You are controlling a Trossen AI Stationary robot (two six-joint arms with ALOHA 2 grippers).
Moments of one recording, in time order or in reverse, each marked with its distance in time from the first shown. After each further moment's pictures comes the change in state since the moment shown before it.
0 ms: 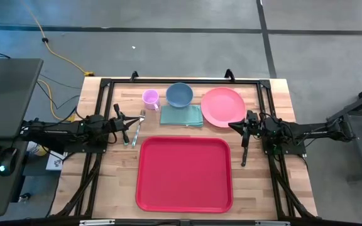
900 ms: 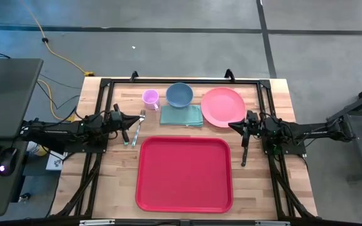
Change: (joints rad) left arm 0.000 0.000 -0.001 0.037 -0.012 -0.548; right arm 0.000 0.000 0.000 0.003 0.000 0.032
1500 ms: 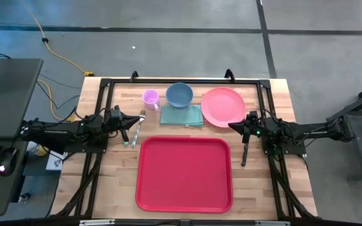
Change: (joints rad) left arm 0.000 0.000 0.000 0.008 0.021 -0.160; right arm 0.000 0.000 0.000 0.004 -0.003 0.317
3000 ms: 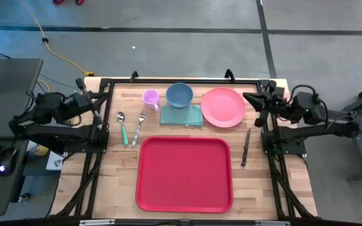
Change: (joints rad) left arm 0.000 0.142 0.792 -0.647 -0.189 0.690; right arm -0.001 0.264 0.785 -0.346 0.162 -0.640
